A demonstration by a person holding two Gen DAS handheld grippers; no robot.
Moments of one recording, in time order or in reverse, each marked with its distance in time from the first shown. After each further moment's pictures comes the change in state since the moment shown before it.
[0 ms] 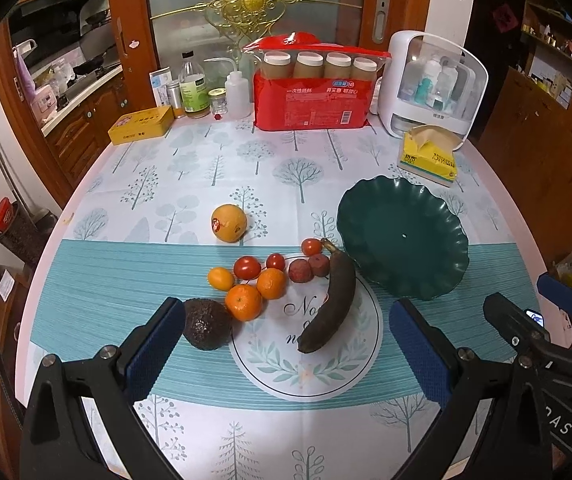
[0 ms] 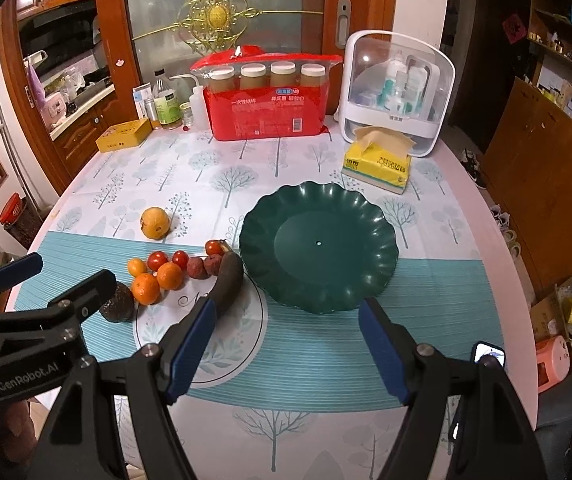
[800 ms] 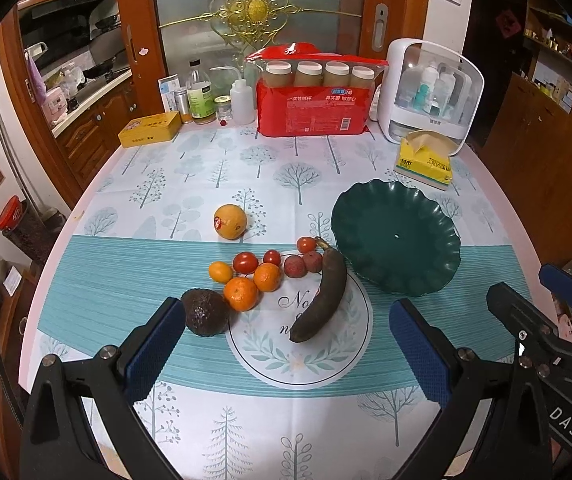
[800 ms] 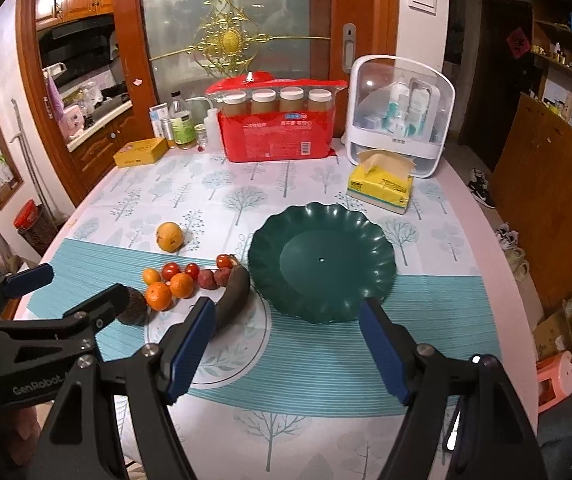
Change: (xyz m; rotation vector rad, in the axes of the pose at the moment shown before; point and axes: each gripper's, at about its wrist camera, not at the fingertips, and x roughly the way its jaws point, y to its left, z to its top) left arm -0.026 -0.018 -0.010 -0.012 -0.022 0.028; right arm -0.028 -0.014 -0.007 -0.021 -0.083 0.063
